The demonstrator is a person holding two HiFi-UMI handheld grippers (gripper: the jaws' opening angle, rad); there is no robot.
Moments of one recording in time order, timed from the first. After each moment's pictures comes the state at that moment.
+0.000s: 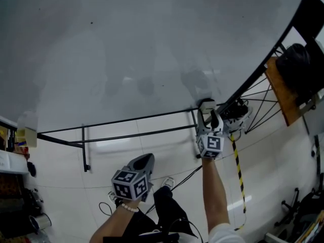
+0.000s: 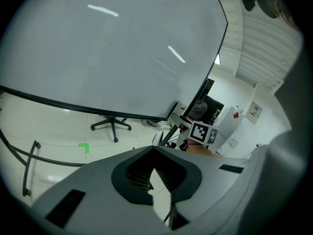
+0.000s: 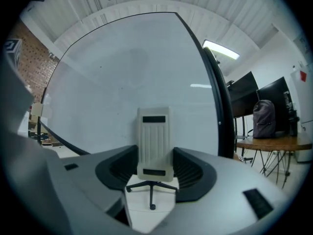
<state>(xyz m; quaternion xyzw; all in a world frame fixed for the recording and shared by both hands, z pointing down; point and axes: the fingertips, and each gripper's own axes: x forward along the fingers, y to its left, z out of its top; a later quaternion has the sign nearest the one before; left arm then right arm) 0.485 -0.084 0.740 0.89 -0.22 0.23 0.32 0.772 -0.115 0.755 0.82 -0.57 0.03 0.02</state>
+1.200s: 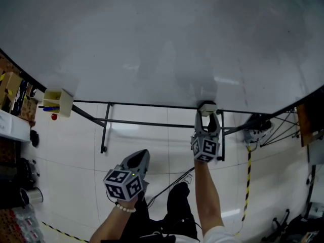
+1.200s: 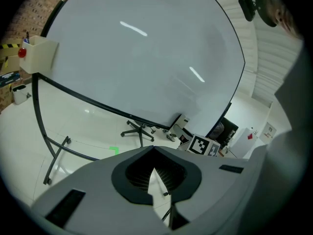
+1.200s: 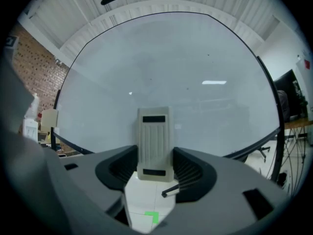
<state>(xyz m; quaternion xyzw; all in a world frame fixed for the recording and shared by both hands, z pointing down) 0.184 -0.185 0.729 0.86 -0.32 0.15 0.36 0.460 -0.248 0.758 0.80 -0.60 0.05 0.00</state>
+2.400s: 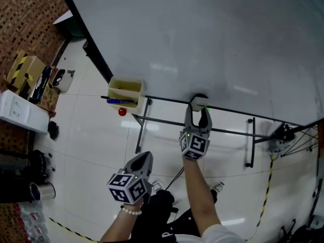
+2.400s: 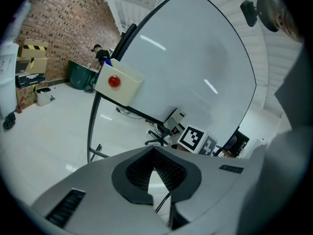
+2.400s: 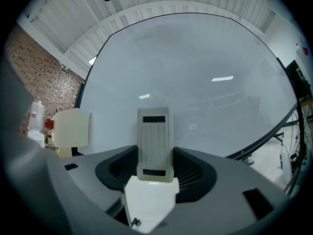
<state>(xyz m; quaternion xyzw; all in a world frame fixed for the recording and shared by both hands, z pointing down) -0.133 -0.277 0.741 0.83 -0.40 0.11 0.37 0.085 -0.406 0.739 0.77 -0.64 0.04 -0.05</state>
